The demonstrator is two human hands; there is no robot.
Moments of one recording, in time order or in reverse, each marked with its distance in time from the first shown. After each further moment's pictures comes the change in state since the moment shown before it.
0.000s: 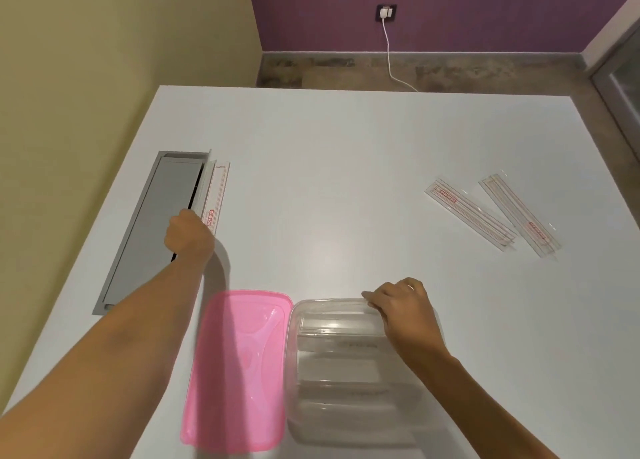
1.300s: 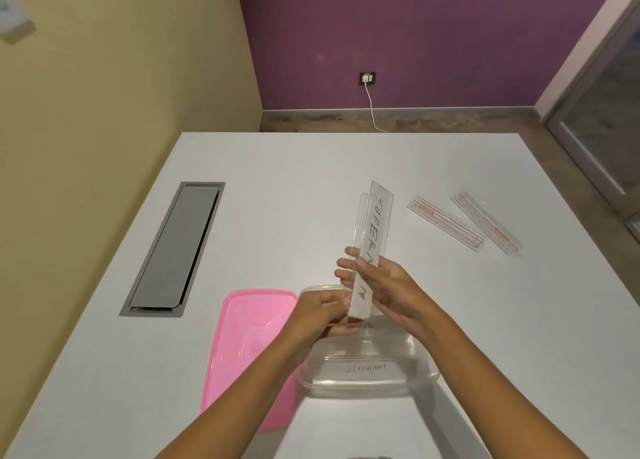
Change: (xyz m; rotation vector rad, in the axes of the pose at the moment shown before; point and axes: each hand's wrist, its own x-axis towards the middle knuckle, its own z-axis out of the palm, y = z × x) left_hand -0.264 -0.012 -0.050 -1.070 -1.197 0.173; right_hand -0.009 -0.040 -0.068 1.756 -0.342 0.444
